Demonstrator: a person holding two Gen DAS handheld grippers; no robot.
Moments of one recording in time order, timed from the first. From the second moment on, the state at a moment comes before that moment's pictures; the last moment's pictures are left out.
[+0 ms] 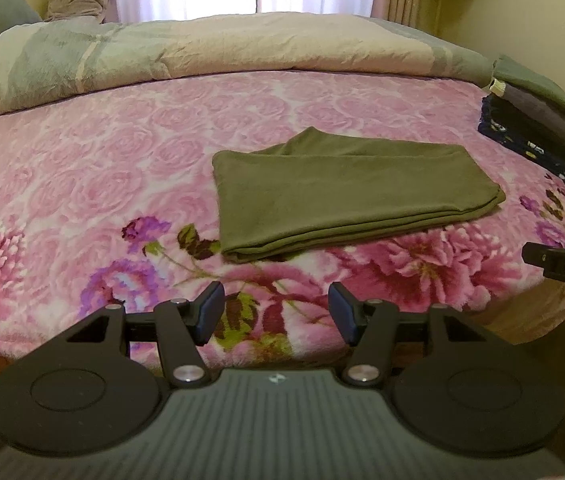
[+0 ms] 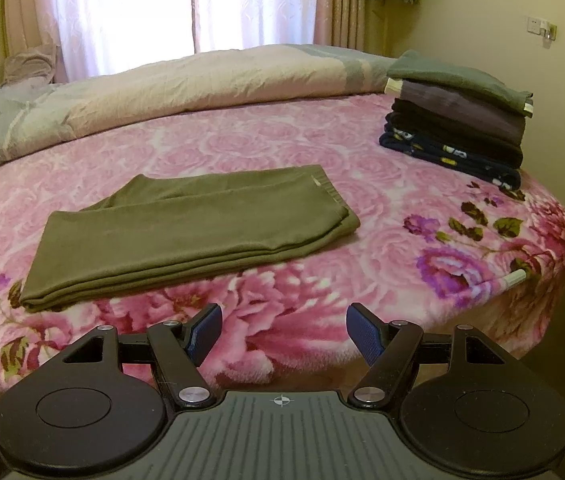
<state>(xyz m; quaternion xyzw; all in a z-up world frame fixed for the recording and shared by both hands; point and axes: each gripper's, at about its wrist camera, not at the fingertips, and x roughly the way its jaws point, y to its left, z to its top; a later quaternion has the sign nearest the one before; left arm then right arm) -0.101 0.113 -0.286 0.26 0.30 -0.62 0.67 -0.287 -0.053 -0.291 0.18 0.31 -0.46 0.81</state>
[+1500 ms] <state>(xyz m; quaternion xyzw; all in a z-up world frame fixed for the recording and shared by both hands) -0.011 -0.002 -0.366 0.09 0.47 -0.61 0.63 -0.340 -0.289 -0.411 0.59 0.06 -0.39 0.70</state>
